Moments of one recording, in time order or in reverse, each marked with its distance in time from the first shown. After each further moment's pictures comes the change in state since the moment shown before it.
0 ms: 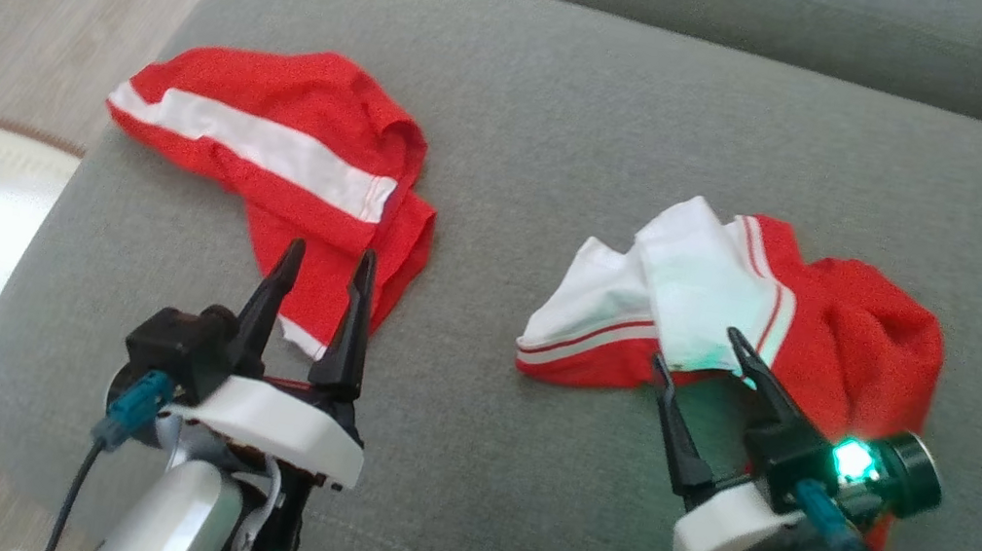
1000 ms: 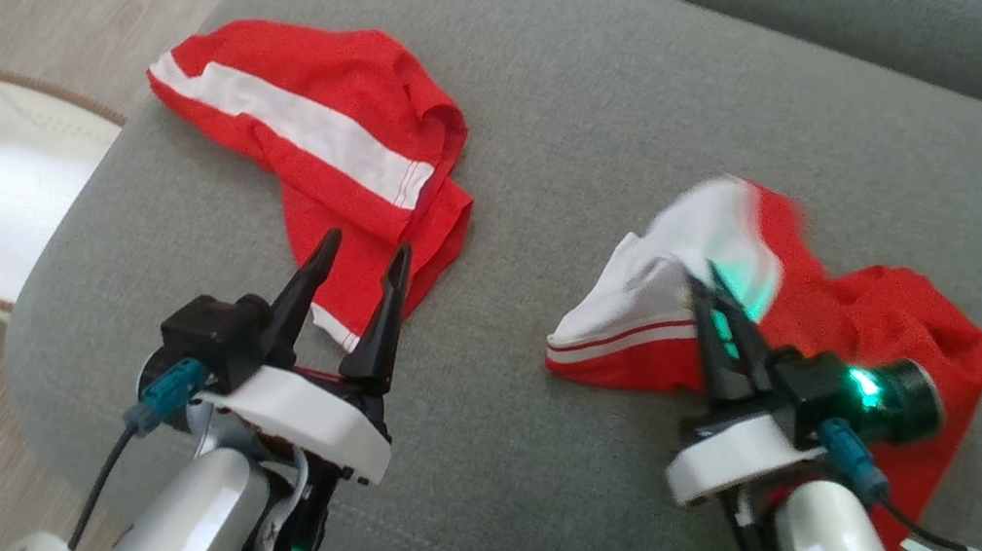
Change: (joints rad) left arm -0.041 -0.027 -0.029 0.033 0.008 -0.024 0.000; right arm -0.174 -0.006 0.028 0.151 0.087 0.000 -0.113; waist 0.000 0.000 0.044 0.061
